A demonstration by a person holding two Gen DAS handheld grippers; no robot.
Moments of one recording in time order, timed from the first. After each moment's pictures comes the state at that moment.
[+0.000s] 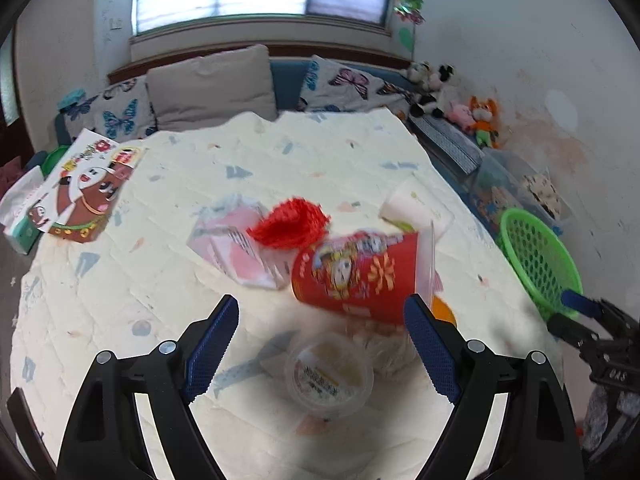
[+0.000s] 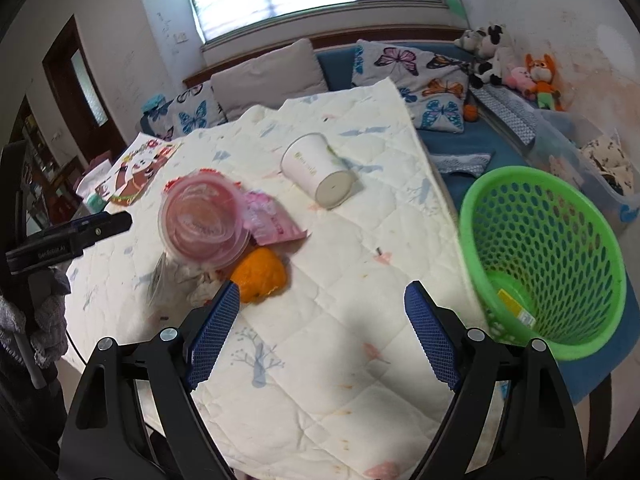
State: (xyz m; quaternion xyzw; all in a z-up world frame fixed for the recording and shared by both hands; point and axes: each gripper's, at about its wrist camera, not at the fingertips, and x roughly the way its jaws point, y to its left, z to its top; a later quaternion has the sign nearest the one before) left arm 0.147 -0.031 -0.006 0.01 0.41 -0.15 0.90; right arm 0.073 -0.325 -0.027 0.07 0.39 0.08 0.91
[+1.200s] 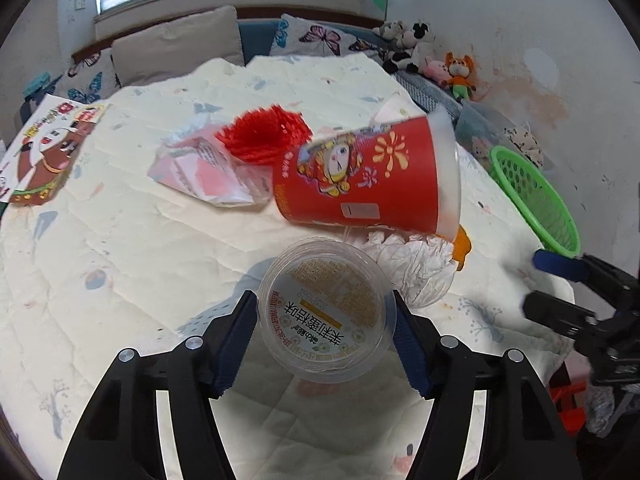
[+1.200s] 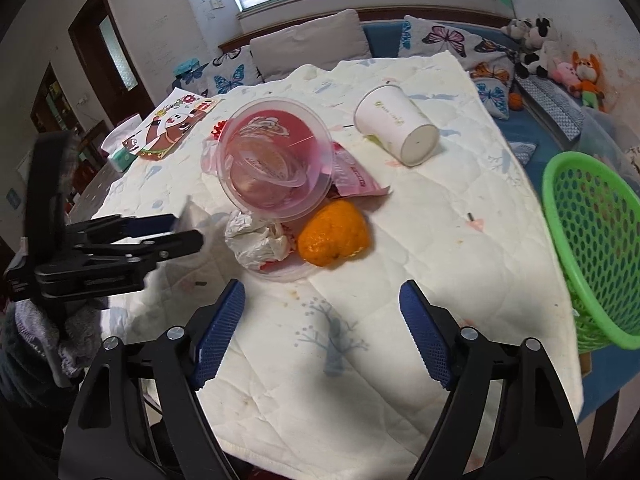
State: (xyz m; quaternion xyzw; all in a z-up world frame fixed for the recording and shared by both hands) left arm 0.135 -0.024 -0.064 0.02 0.45 -0.20 0.87; right arm 0.077 -0.263 -0.059 0.05 0.43 0.15 0.89
